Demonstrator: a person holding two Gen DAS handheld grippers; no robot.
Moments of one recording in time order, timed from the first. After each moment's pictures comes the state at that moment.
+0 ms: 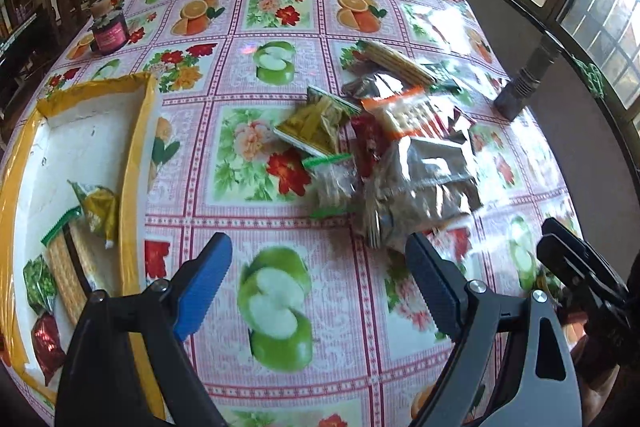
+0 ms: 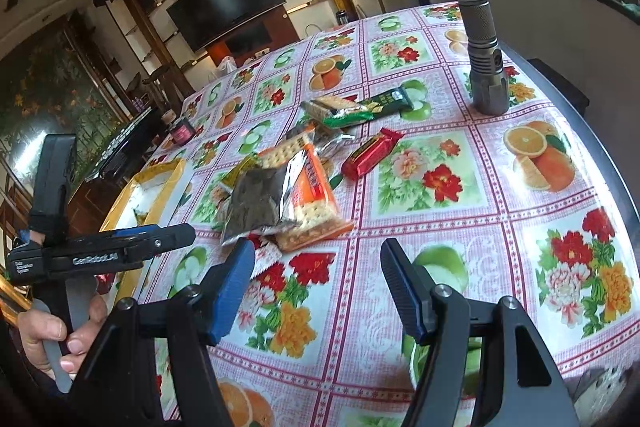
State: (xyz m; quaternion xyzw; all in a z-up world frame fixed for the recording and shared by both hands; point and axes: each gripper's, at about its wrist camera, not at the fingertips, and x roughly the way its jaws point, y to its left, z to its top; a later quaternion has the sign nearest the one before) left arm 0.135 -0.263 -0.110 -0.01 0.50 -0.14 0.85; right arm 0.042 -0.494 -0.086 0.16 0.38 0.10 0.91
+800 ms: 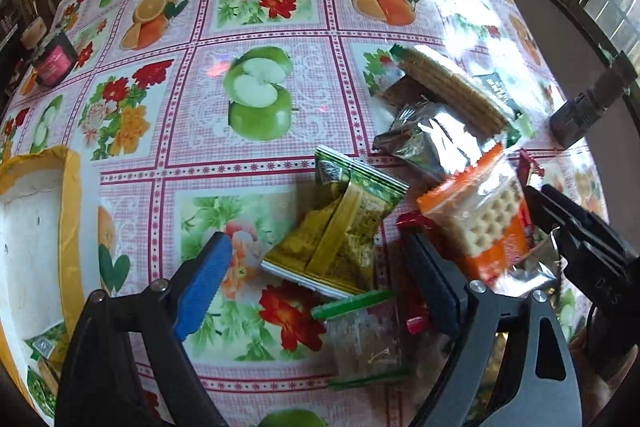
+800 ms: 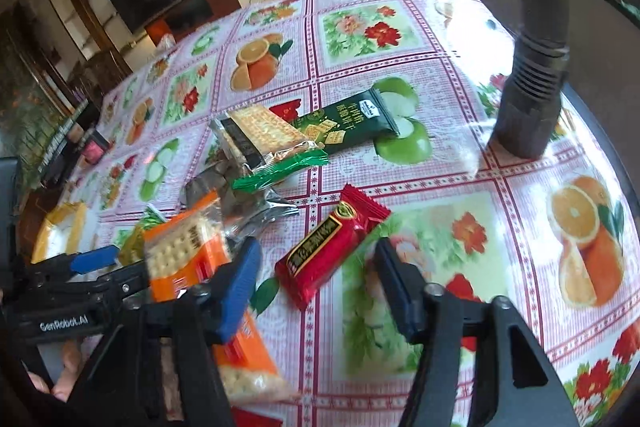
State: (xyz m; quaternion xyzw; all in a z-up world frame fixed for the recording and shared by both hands) left arm 0.240 -0.290 -0.149 0.03 0.54 -0.13 0.83; right arm 0.175 -0.490 -0.124 0.11 0.45 0.01 0.88
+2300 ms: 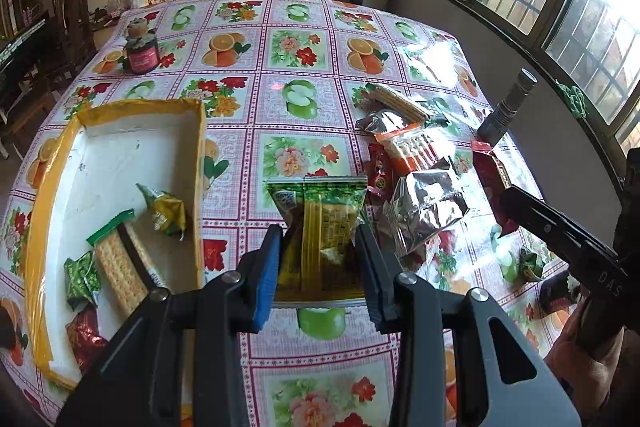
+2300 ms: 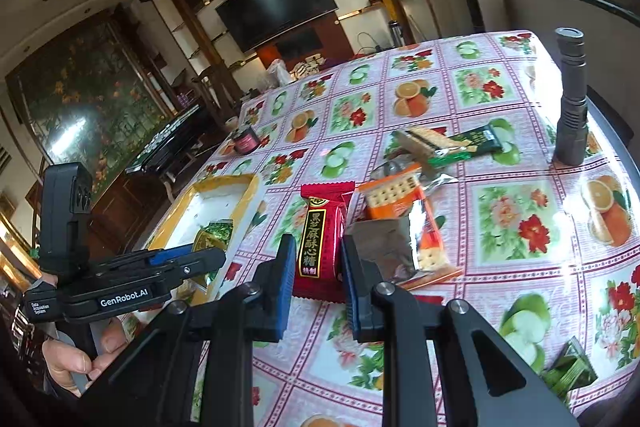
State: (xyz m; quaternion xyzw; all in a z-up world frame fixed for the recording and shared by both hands) left arm 0.103 -0.212 -0.067 -0.03 0.46 -0.15 0.88; right arm 0.054 -0.426 -0.044 0.15 0.36 0.19 0.90
